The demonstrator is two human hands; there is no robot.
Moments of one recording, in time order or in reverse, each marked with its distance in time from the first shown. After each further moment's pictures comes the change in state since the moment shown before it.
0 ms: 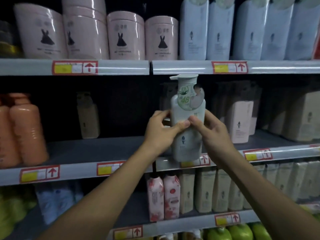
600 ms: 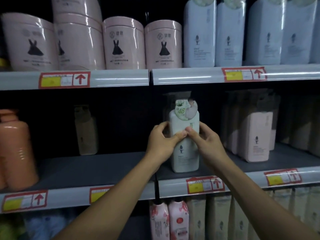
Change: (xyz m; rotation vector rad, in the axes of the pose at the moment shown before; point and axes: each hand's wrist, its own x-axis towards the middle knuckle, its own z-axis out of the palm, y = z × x) left_hand 0.060 -0.062 0.010 0.033 0.042 -0.133; right_hand 0.072 0.072 0.001 0.021 -0.009 0.070
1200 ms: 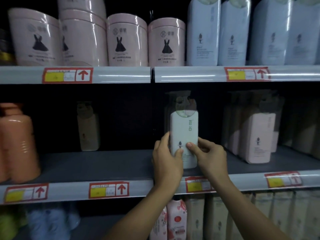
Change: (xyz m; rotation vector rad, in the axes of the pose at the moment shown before) left_hand -0.046 -0.033 0.035 0.160 0.278 0.045; right_hand -0.023 0.033 -0.004 -0.376 0.227 -0.058
